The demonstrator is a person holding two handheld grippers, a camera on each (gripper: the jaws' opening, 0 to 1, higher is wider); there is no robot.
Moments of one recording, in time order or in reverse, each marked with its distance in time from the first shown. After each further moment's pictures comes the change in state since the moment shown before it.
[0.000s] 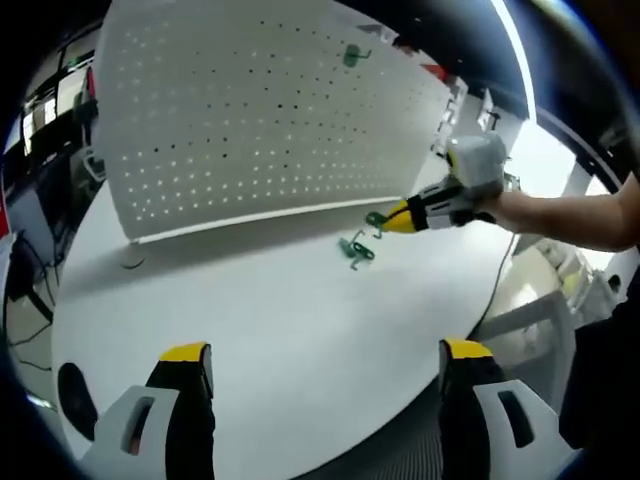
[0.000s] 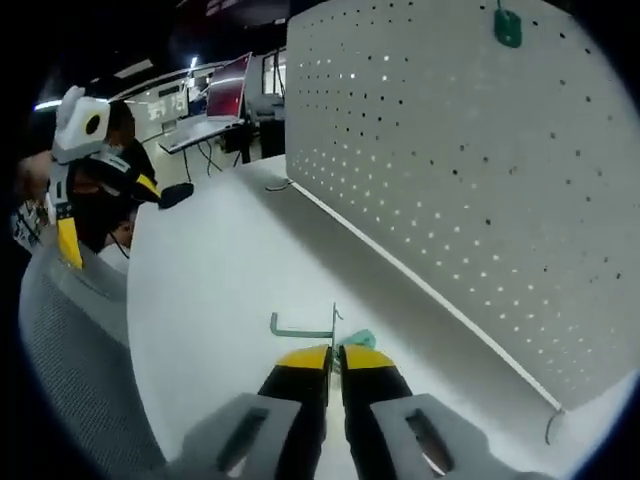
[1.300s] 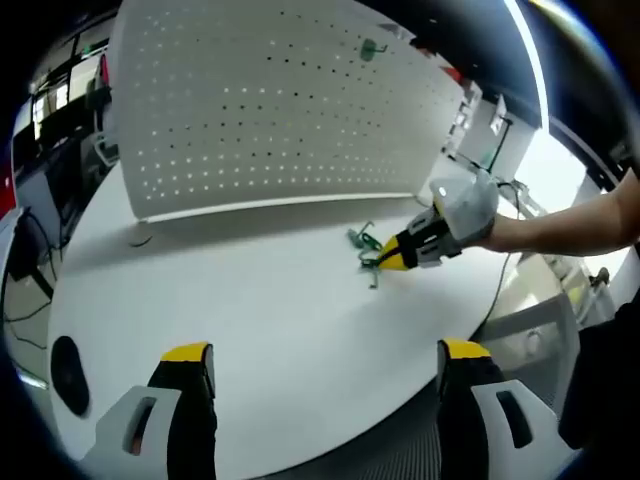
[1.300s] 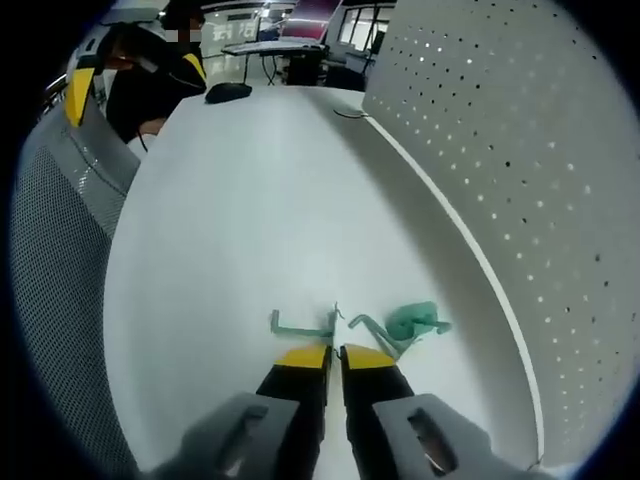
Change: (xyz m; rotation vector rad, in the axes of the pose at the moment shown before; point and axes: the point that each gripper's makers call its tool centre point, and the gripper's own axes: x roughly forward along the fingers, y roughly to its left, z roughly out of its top) left arm 0.001 0.000 -0.015 -0.063 0.006 0.033; right arm 0.054 0.037 -0.063 -0.344 0.204 0.109
